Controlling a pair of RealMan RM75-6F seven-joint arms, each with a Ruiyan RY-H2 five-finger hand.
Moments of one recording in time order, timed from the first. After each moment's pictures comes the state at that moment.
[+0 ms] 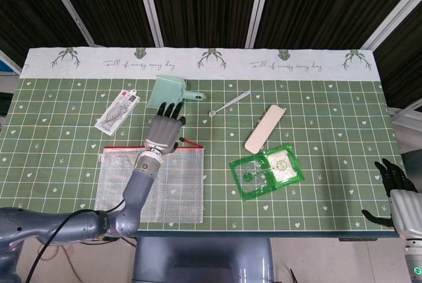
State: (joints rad) left arm -1.02 -1.72 -0.35 -1.49 0.58 1.09 0.98; right arm 0.05 -1.05 0.05 -1.65 -1.44 1.42 0.05
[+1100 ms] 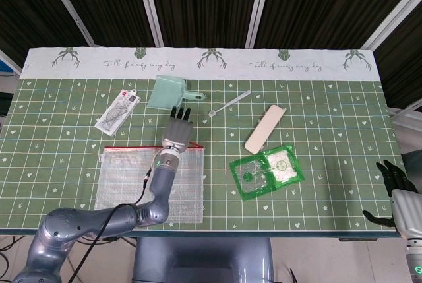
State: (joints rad) left arm -1.17 -1.98 -0.33 -1.04 0.46 0.99 1.04; right arm 0.05 -1.04 0.06 -1.66 -1.41 1.40 0.06
